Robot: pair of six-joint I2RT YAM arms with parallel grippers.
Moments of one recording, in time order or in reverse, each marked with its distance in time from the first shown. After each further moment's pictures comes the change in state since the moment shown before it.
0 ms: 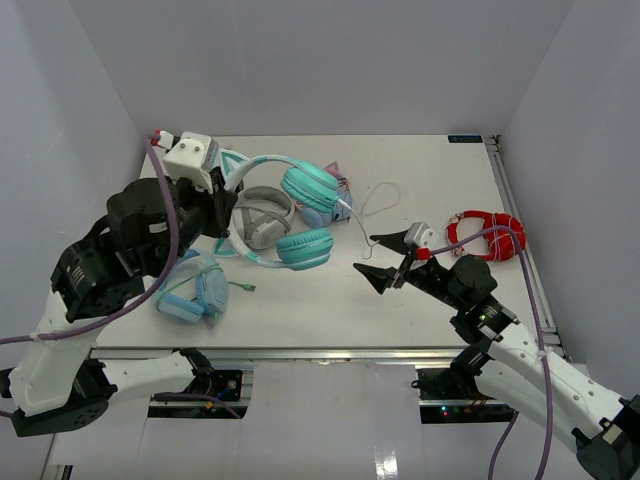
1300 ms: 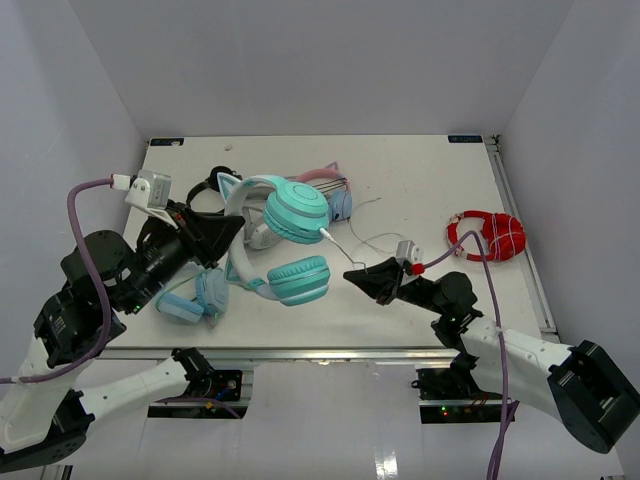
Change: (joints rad) left arm -0.001 -0.317 -0.357 0.324 0.262 -0.232; right arm 0.004 0.301 -0.277 0.738 -0.243 0.217
